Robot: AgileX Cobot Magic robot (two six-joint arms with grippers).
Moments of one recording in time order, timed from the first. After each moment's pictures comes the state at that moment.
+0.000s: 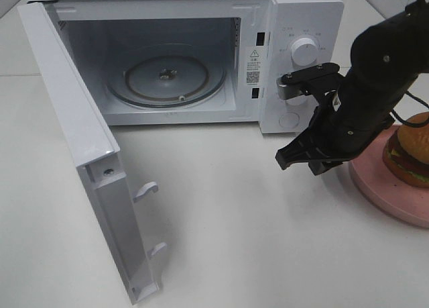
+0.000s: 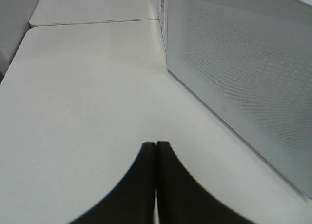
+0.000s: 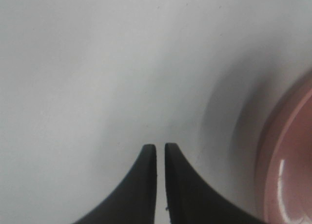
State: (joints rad) left arm -0.01 0.00 -0.50 -0.09 1.05 0.09; right arm 0.44 1.75 -0.96 -0.17 0.55 0.15
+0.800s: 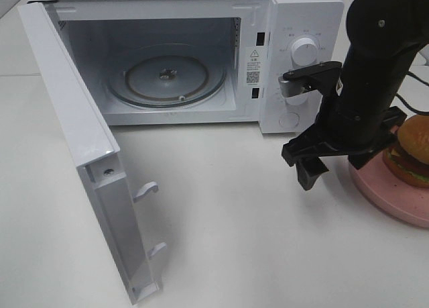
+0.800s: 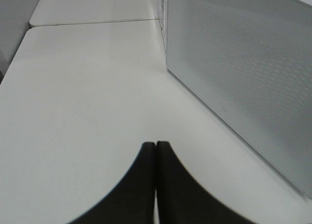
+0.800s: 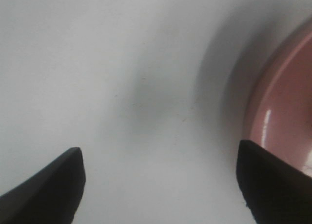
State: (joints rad) left arm -0.01 0.00 -0.50 -0.09 1.05 0.09; right arm 0.44 1.75 -1.06 -0.15 0.80 0.14
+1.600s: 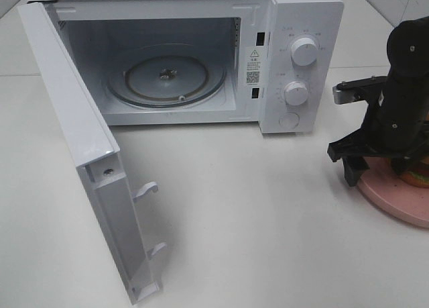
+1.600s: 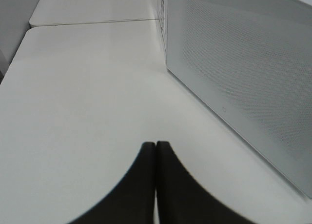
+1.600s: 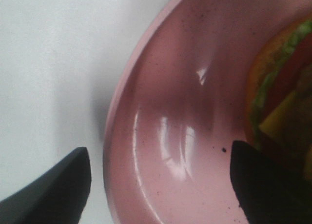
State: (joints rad) left arm -0.01 0.00 -0.50 -0.09 1.05 0.09; right arm 0.18 1.91 -1.06 -0.21 0.68 0.14
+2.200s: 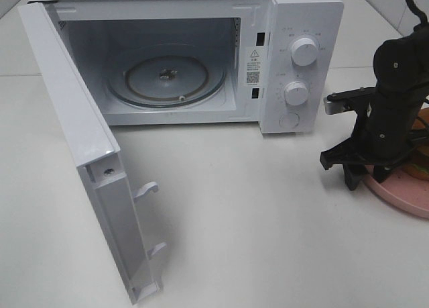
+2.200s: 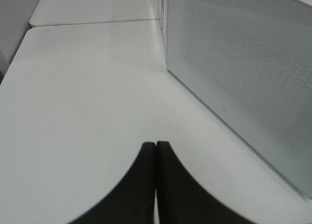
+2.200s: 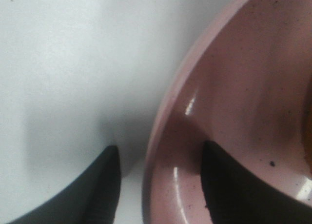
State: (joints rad) left arm -0.01 0.00 -0.50 -0.09 1.05 0.09; right arm 0.18 2.00 -1.07 -0.21 0.62 0.13
